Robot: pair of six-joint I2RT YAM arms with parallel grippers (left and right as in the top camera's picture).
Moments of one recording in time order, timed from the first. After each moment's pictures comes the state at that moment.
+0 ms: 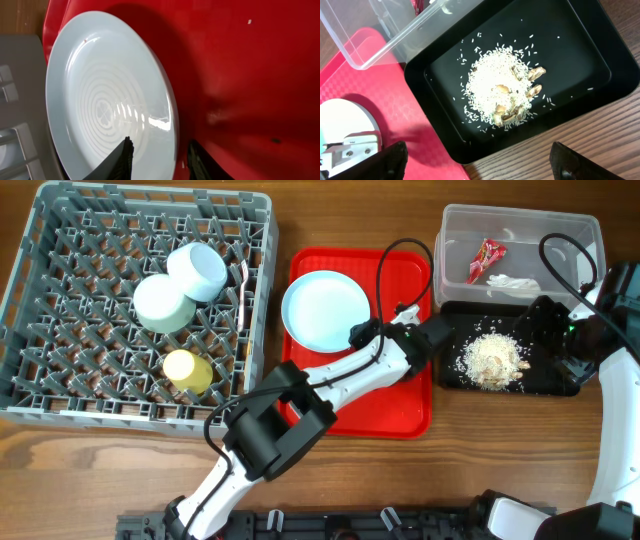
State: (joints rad) left arm -0.95 2.27 1.70 -0.83 -0.71 -0.07; right arm -0.37 1.38 1.24 -1.06 -0.18 0.35
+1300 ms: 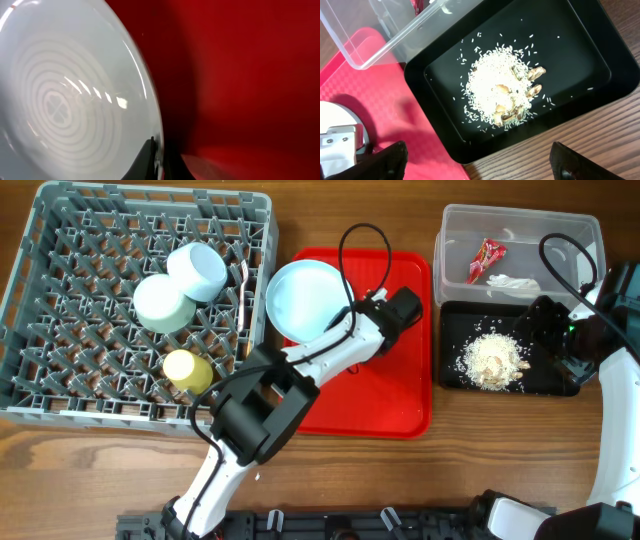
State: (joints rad) left arm -0.82 2.27 1.69 -0.84 -0.55 -0.10; right arm -0.37 1.38 1.24 -1.06 -0.18 0.35
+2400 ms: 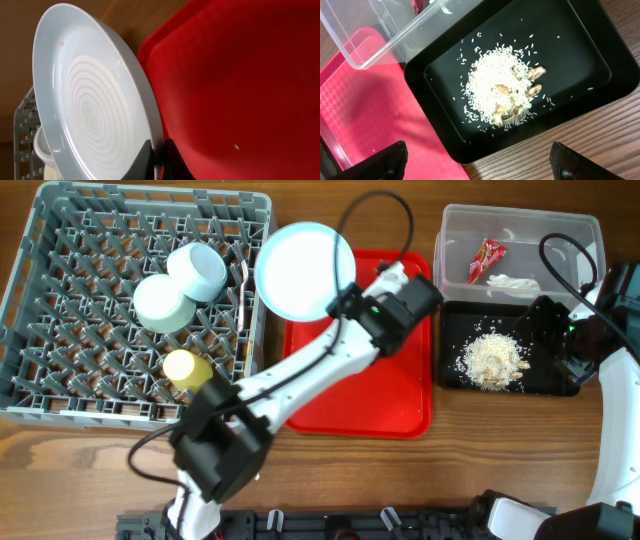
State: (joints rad) left arm -0.87 2.01 1.69 -0.85 -0.77 -0.05; right arm -0.37 1.38 1.24 -1.06 -0.18 0.35
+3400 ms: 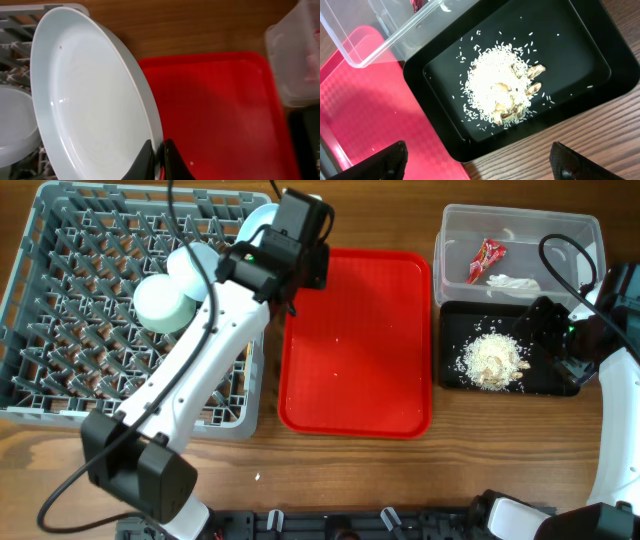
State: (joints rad) left arm -0.50 1.76 1.69 -0.81 -0.15 -0.29; right arm -0.37 1.38 1.24 -1.07 -0.18 0.35
